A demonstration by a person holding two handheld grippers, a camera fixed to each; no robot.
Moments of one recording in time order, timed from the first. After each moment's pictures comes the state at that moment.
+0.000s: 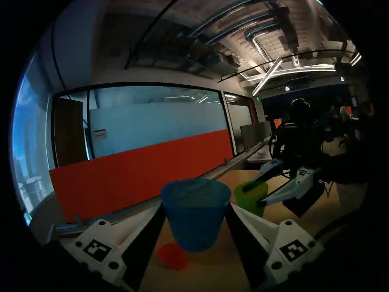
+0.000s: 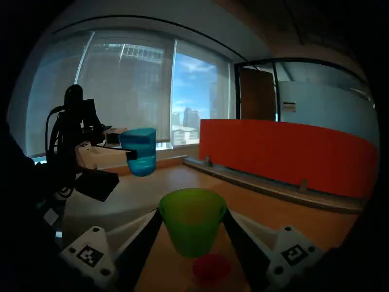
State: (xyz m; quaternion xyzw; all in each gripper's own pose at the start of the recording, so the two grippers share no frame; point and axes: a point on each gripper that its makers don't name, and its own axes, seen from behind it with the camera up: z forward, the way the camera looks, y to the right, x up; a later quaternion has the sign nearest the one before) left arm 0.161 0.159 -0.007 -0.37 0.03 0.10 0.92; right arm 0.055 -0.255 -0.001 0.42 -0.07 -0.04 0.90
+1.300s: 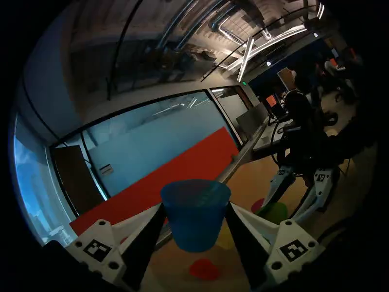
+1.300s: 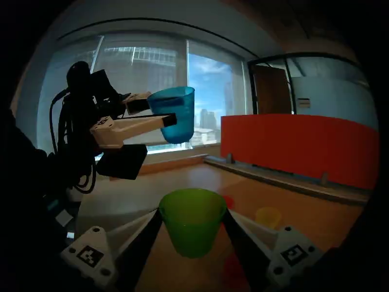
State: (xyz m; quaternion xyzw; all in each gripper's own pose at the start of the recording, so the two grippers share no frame) left arm 0.204 0.184 -0.010 -0.35 0.11 0.25 0.90; right arm 0.032 -0.296 -0.032 0.47 -0.07 -0.02 0.88
